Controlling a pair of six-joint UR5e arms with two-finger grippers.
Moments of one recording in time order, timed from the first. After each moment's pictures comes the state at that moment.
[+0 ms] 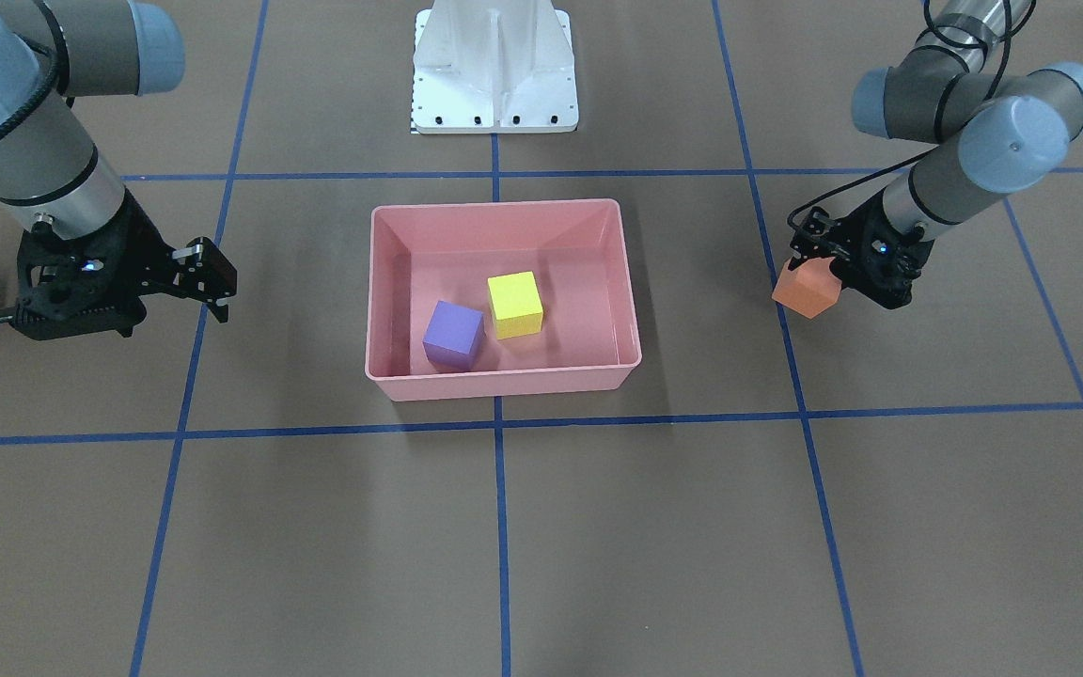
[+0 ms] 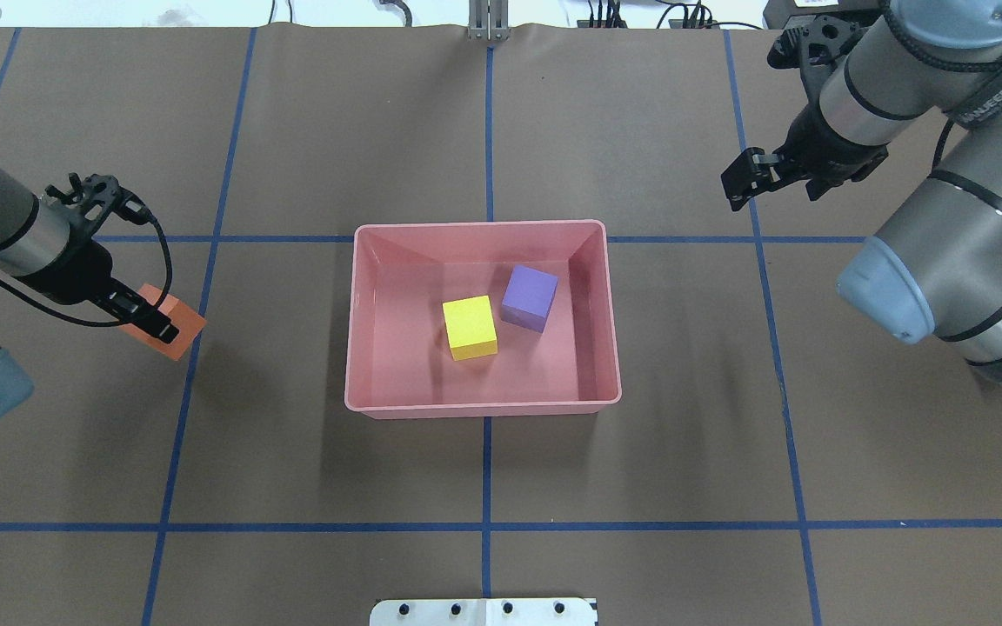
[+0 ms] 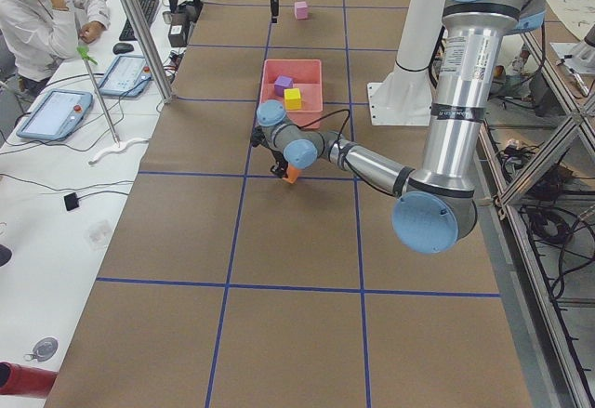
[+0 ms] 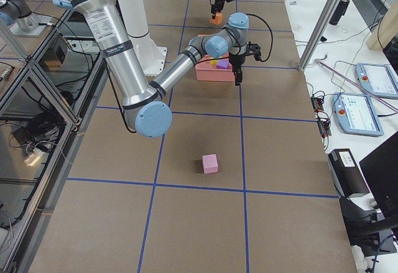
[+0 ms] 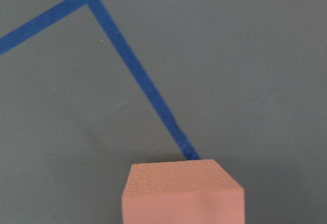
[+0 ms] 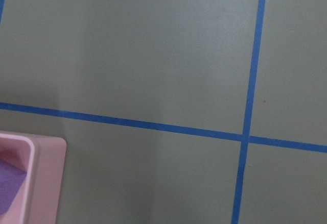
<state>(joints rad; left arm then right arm) -0.89 -1.73 -1.77 -1.89 -2.37 -0.42 0.95 -1.16 1.87 -1.69 2.11 0.67</state>
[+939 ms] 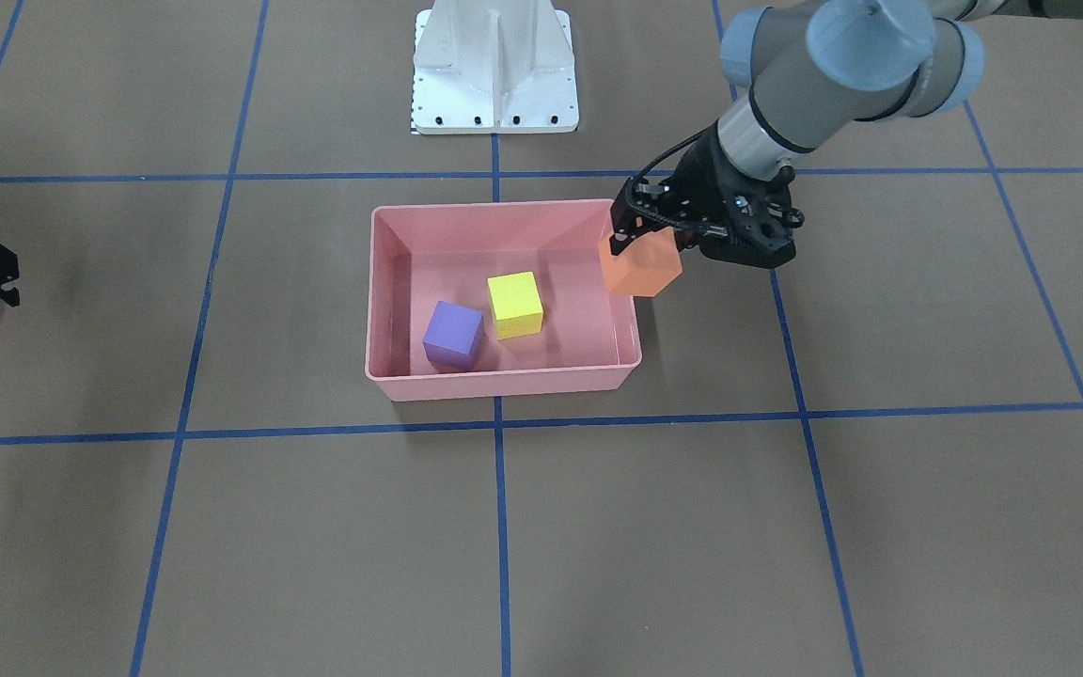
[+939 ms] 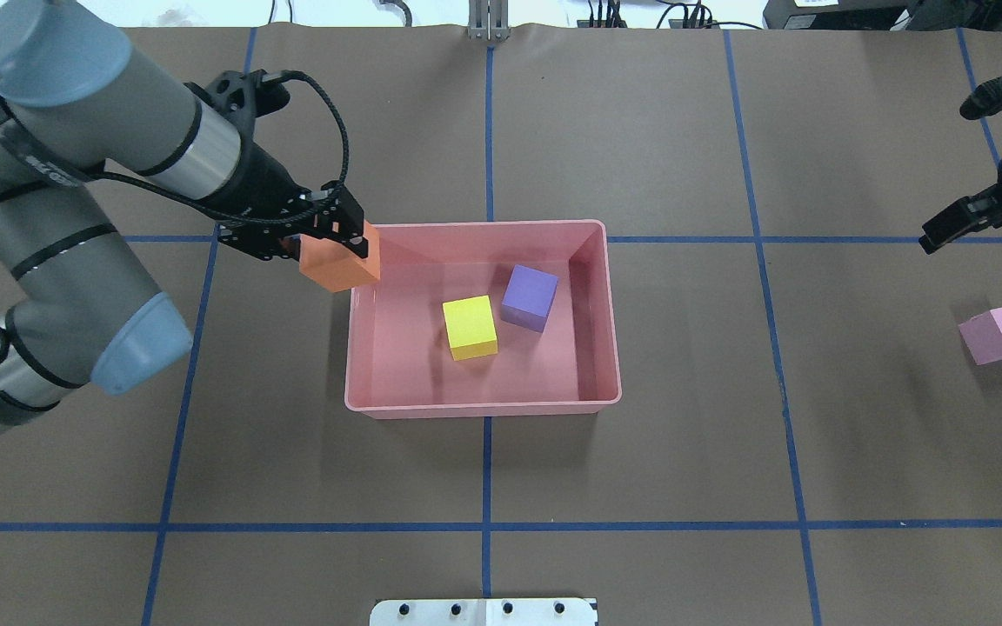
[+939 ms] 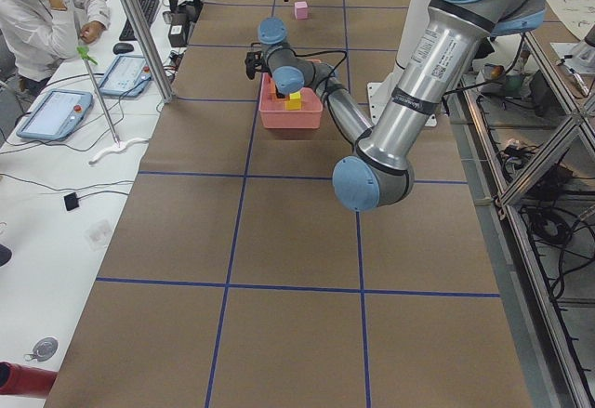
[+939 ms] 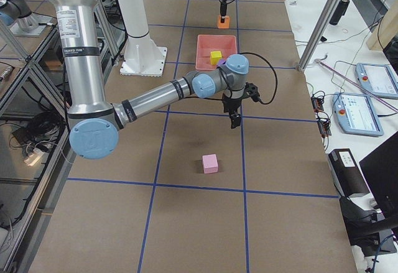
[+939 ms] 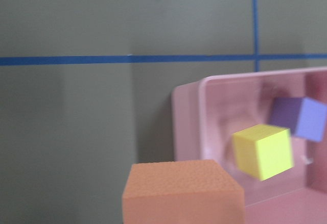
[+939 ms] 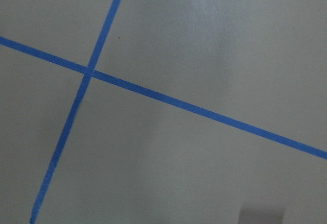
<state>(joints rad) -0.78 -2.12 -1.80 -1.85 -2.26 -1.27 1.15 -1.51 1.87 -1.55 2.21 0.21</state>
